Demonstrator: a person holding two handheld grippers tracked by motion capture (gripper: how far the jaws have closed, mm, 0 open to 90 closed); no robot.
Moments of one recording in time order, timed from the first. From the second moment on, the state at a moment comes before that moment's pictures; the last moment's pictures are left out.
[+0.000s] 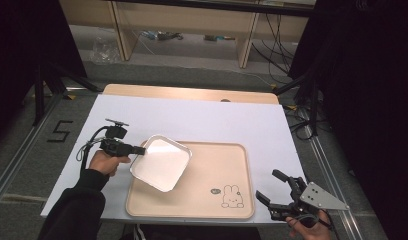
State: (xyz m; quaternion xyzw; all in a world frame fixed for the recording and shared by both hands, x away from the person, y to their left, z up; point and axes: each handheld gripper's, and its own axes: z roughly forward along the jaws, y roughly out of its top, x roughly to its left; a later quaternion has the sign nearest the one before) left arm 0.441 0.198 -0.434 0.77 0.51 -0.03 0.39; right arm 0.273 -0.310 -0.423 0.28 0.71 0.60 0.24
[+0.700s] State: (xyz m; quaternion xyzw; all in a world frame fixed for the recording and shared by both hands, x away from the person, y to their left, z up) left arm 0.434 0.123 -0.445 0.82 0.45 -0.06 0.35; right arm 0.272 -0.309 -0.424 0.28 0.71 0.61 0.22
